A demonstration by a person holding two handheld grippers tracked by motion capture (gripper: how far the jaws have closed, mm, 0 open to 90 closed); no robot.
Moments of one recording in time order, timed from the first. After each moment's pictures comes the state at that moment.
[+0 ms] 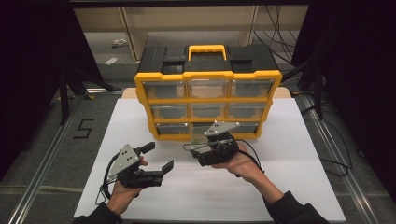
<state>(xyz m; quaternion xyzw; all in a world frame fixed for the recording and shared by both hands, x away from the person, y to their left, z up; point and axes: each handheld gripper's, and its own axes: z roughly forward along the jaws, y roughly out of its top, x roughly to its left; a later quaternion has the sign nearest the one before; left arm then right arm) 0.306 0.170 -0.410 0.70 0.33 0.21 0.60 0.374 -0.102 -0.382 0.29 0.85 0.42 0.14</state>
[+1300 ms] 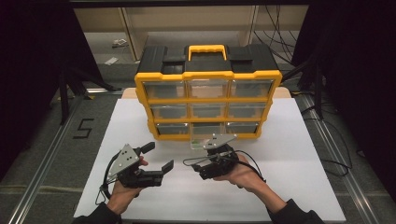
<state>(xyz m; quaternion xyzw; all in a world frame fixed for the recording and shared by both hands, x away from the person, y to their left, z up) 0.306 0.171 -0.410 0.70 0.33 0.21 0.60 0.355 -0.103 -0.405 0.28 0.87 0.39 0.11</state>
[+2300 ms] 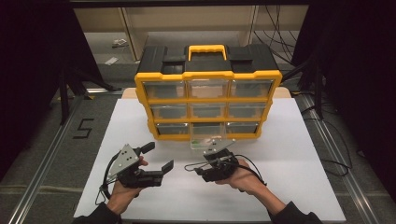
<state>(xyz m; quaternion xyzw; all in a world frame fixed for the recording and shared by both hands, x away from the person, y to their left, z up) 0.306 0.171 -0.410 0.70 0.33 0.21 0.60 0.354 -0.106 -0.425 0.27 0.88 0.37 0.09</state>
